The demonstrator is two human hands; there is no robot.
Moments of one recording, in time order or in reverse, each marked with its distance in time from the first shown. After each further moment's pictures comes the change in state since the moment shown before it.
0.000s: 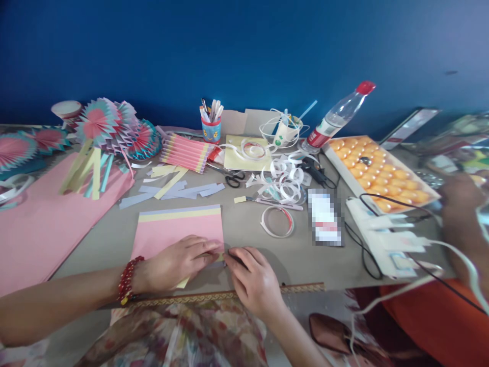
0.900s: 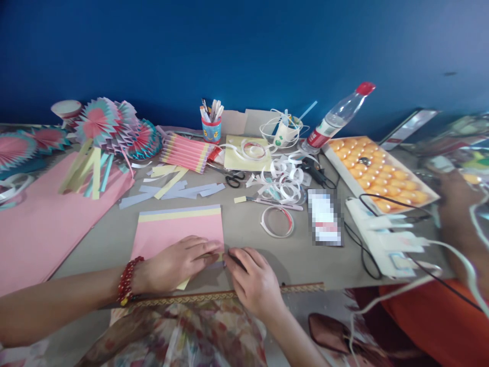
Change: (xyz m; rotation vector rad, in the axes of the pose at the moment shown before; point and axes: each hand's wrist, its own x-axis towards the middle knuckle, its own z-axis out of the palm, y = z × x) left_hand -0.001 0.002 -0.003 0.017 -0.017 0.019; right_hand -0.001 -0.001 0.000 -0.110 0.018 -0.040
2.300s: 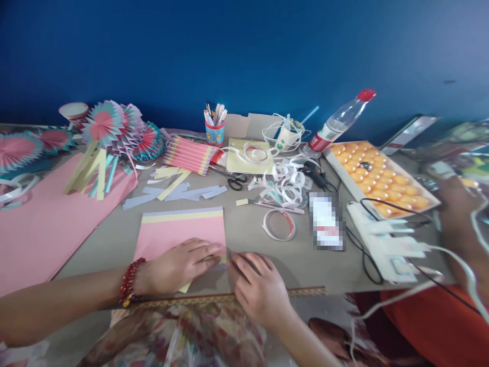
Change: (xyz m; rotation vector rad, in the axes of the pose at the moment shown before) left_hand -0.002 0.000 0.000 0.027 0.015 0.017; right_hand -0.002 -0.003 -0.013 -0.129 -0.014 -0.080
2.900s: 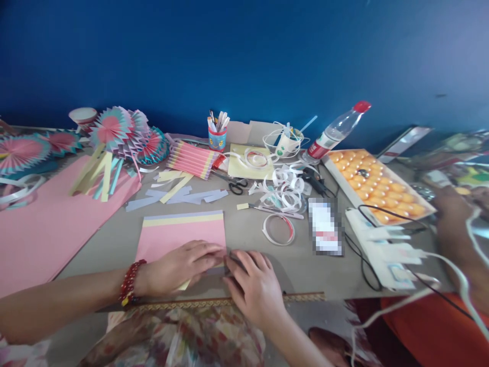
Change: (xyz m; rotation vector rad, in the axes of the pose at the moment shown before) left_hand 0.000 0.003 -0.008 -0.142 0.013 -0.085; right_hand 0.012 -0.006 0.001 0.065 -0.049 0.187
